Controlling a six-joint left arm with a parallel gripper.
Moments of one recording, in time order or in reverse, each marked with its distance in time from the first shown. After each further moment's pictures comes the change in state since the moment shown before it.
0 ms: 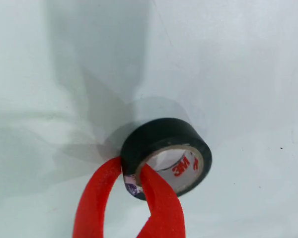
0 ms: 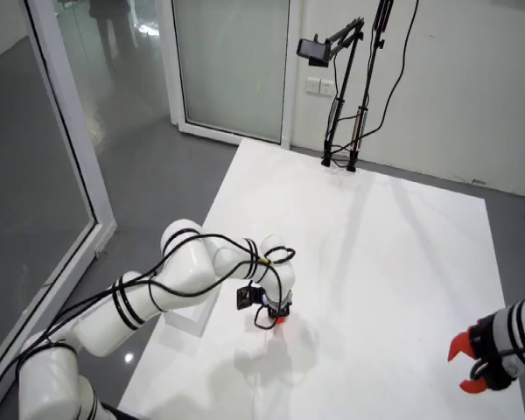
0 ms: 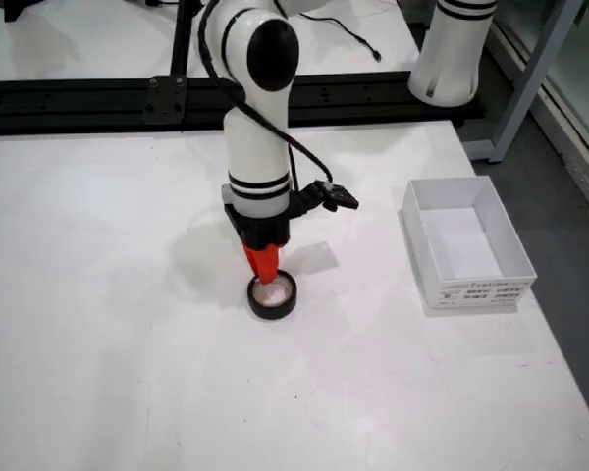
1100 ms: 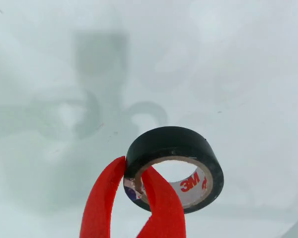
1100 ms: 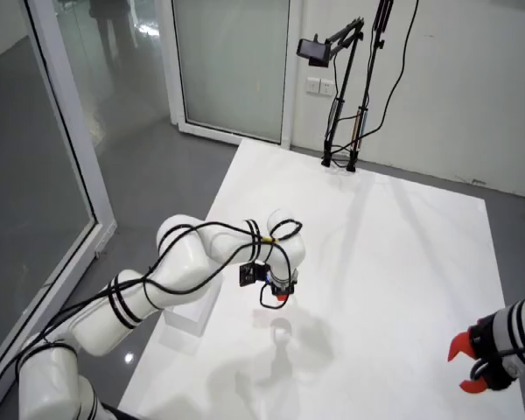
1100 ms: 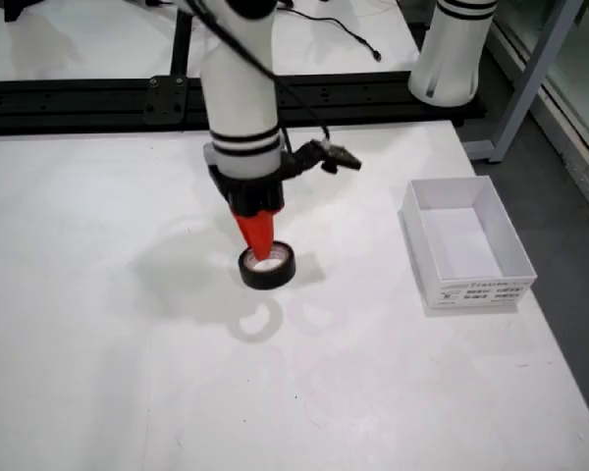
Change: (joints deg) arm -0.5 -3.9 -10.0 0.0 15.7 3.4
